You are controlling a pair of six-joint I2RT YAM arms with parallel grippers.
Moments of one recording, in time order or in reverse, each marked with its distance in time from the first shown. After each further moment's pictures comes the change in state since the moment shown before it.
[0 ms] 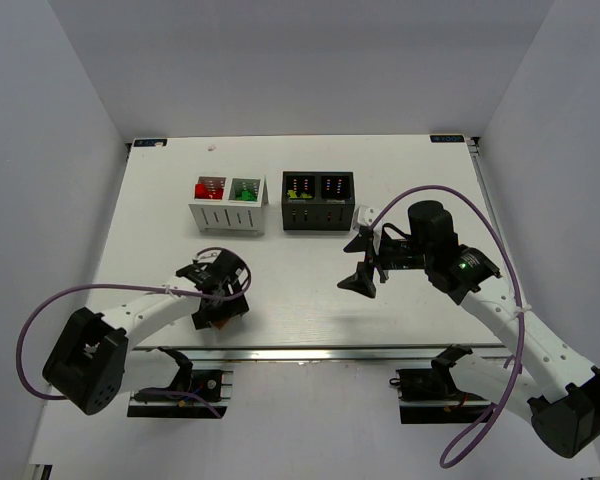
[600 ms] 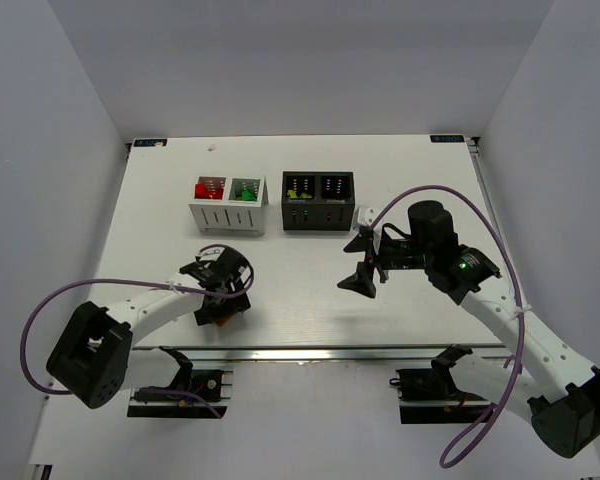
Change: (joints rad) left arm -0.012 0.034 0.016 0.025 -0.028 0.008; right arm 0.000 0.000 0.000 0.000 0.000 0.000
